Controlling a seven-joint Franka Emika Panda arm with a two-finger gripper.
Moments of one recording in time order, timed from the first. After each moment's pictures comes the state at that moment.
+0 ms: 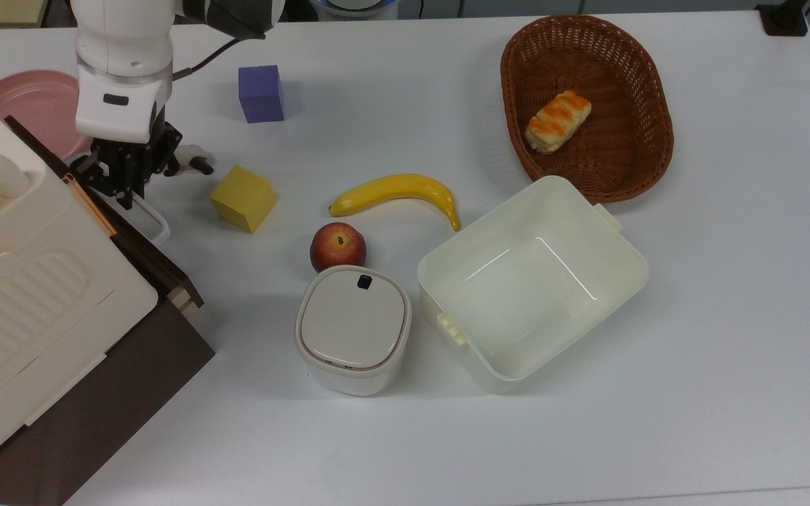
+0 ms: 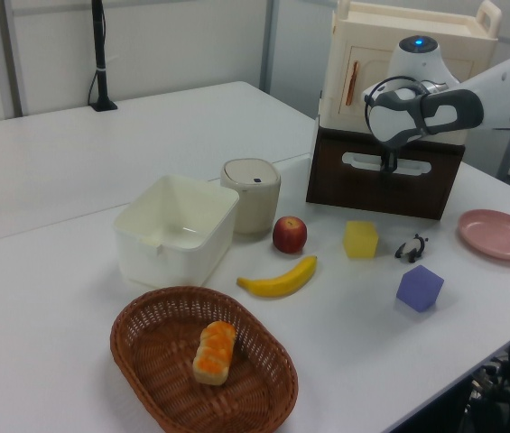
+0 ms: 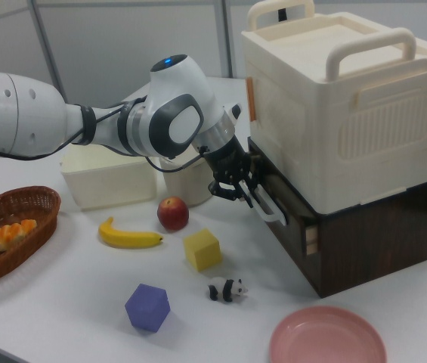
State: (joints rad) arm -0.15 0.28 -0.14 -1.77 -0.25 2.35 -1.00
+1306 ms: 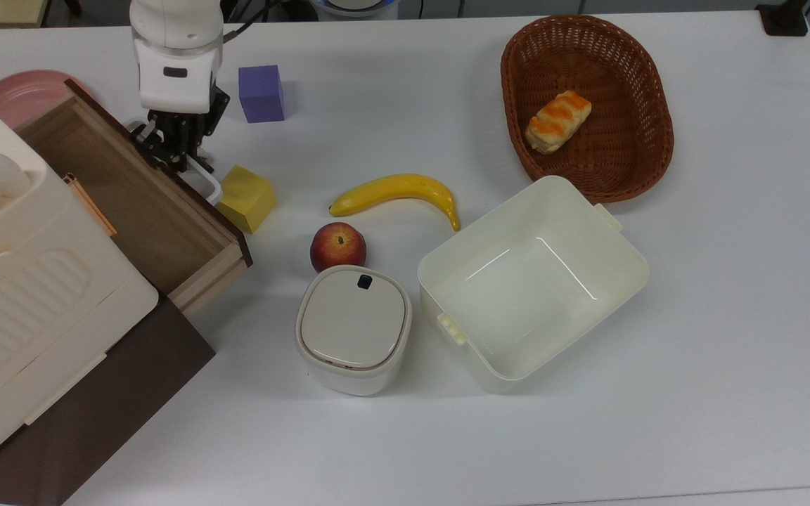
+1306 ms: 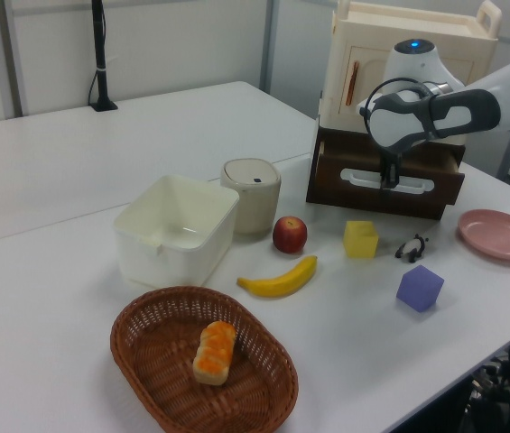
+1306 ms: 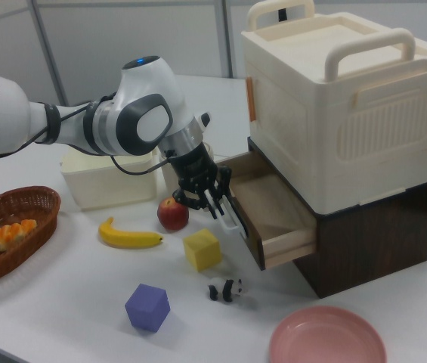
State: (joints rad) arm -0.12 0.14 -0.10 -1.93 -0.25 2.24 -1.00
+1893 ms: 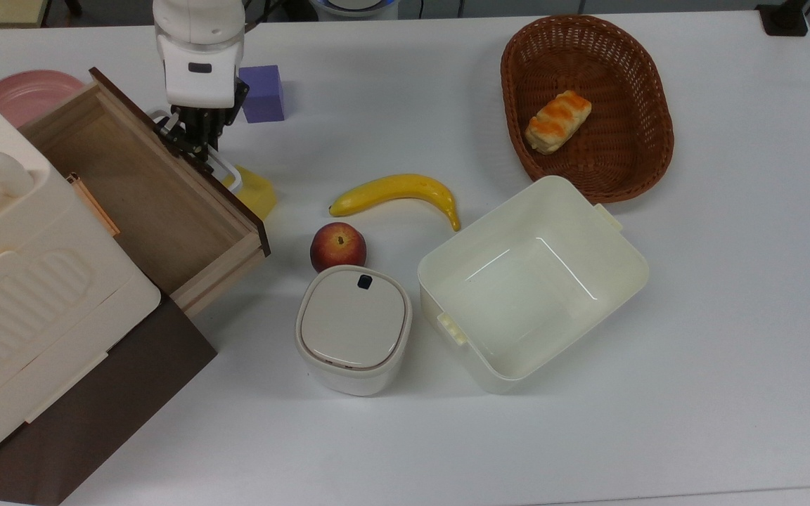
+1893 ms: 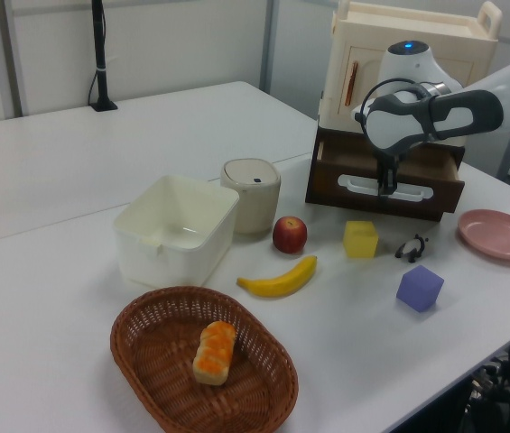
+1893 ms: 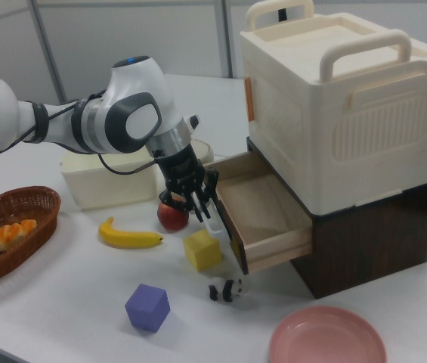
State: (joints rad) arm -0.11 0.10 -0.08 -1.96 -0.25 2.19 -0.99
